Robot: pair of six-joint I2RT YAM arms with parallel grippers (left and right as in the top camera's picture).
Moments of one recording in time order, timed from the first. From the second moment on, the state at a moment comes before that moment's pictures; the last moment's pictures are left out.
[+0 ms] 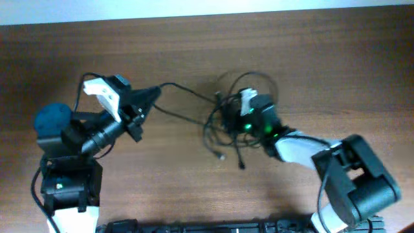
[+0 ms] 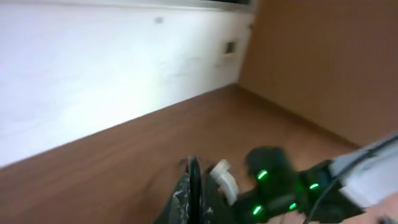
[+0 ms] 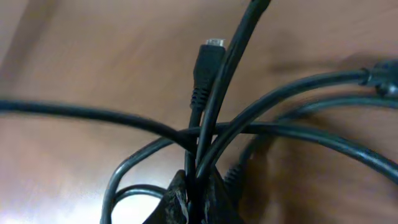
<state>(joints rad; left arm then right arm) 0.08 0.90 0.96 -0.23 0.89 -0.01 0.40 1.74 0.65 0.41 -0.31 0.52</state>
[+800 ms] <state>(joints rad) 0.41 1.11 0.98 -0.25 0.73 -0.18 -0.07 1.61 0.62 0.26 -0.90 0.44</state>
